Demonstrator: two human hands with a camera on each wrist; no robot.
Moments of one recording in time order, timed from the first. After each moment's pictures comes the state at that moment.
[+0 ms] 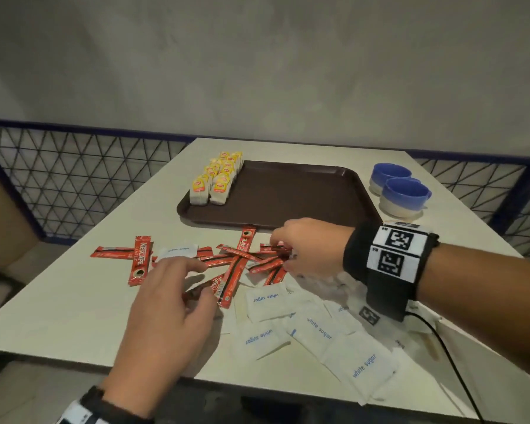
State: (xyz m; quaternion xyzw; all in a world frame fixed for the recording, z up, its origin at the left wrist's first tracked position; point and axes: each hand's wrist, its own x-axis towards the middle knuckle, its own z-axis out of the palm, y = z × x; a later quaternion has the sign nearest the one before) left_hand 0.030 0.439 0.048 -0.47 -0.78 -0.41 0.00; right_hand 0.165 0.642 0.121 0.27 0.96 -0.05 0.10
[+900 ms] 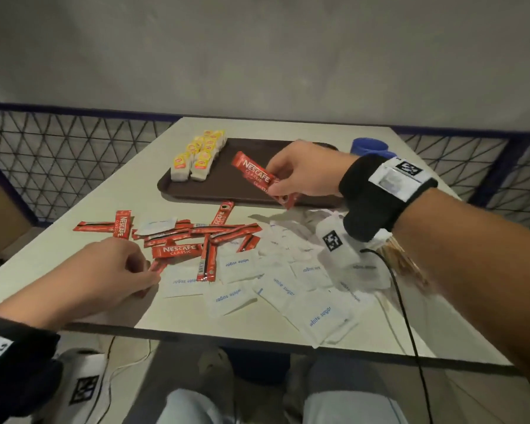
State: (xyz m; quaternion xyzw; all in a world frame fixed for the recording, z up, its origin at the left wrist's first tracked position) left_hand -0.008 0.426 0.097 -0.44 -0.88 -0.10 -0.11; right_hand 0.198 0.668 0.170 0.29 0.93 -0.23 -0.07
